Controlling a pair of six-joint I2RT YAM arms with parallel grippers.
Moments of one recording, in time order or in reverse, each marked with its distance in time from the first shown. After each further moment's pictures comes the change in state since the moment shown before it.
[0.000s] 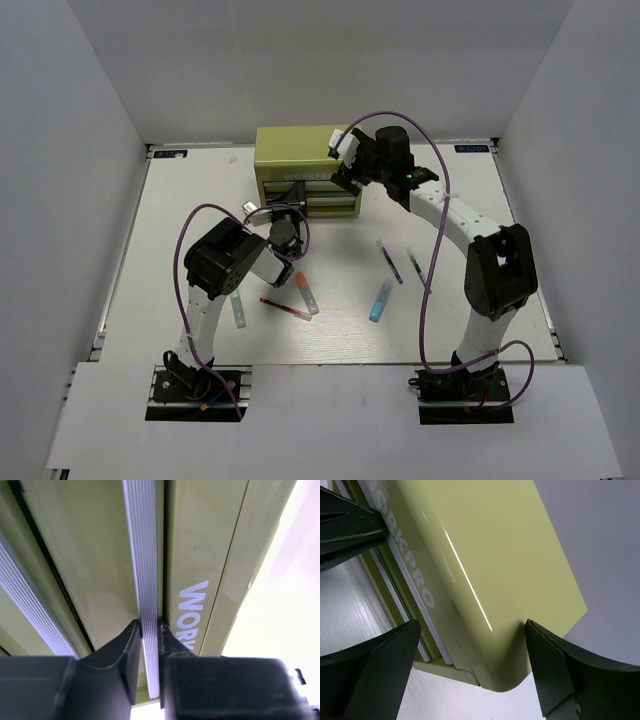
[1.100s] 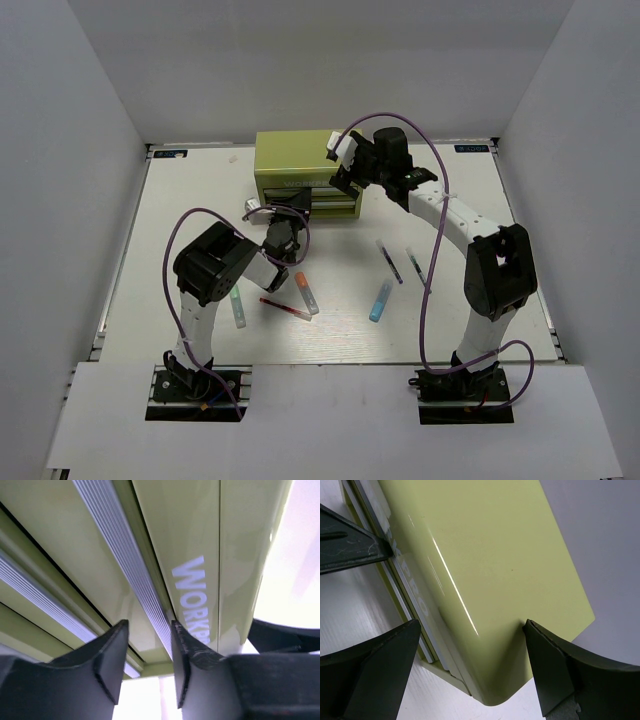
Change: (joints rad) left arm -0.007 -0.100 -0.097 -0.101 0.129 0.165; right arm 0.005 0.000 0.000 -0.027 -0.013 0.006
